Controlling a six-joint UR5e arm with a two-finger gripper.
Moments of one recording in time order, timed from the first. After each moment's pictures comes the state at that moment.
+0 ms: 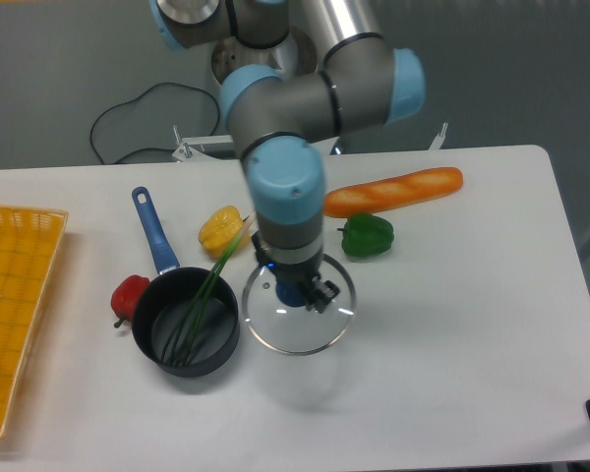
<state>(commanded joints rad) 2.29 -1.95 -1.42 -1.34 1.61 0.95</state>
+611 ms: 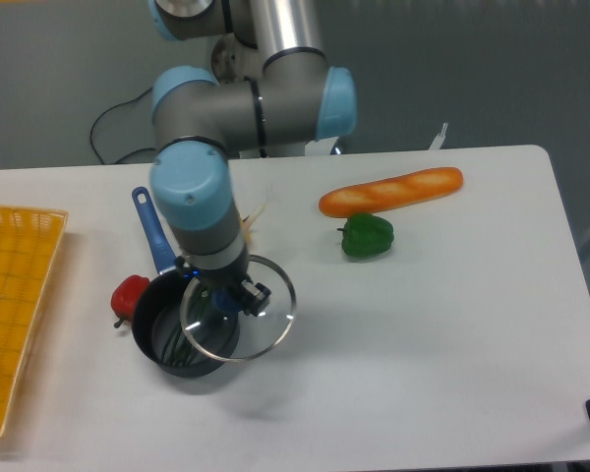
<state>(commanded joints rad) 2.18 -1.96 -1.41 -1.34 1.61 0.78</state>
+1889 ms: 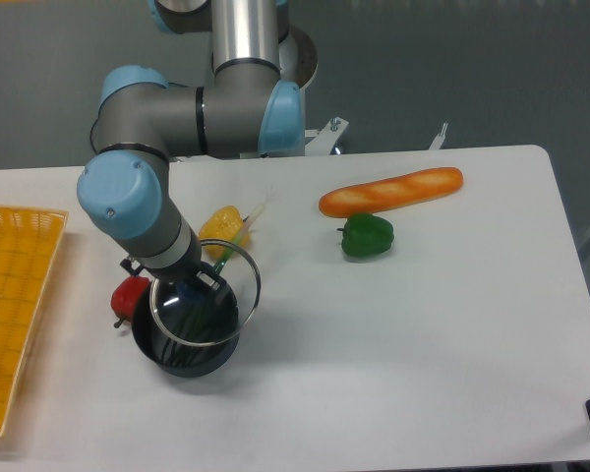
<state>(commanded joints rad) 2.09 -2.00 -1.39 -1.44 1.68 0.67</state>
